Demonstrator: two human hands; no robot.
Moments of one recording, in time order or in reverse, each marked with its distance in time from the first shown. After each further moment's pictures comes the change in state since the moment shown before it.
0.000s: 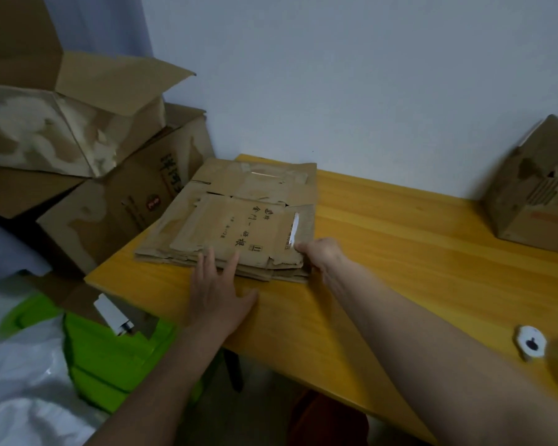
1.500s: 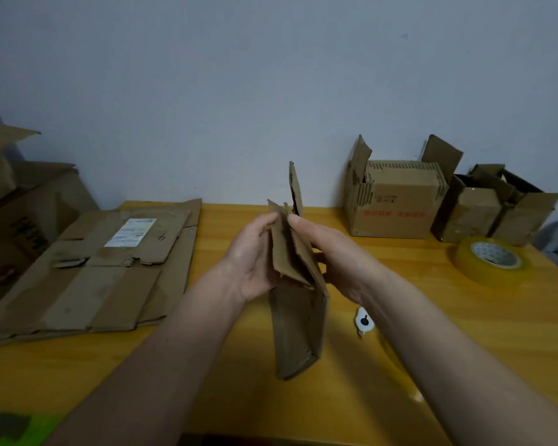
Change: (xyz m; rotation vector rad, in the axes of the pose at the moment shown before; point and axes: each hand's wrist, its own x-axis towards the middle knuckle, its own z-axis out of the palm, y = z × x) left_hand -0.062 0.288 -0.079 -1.467 -0.895 0.062; right_hand -0.115 -0.001 -0.244 0.070 -0.146 -0.380
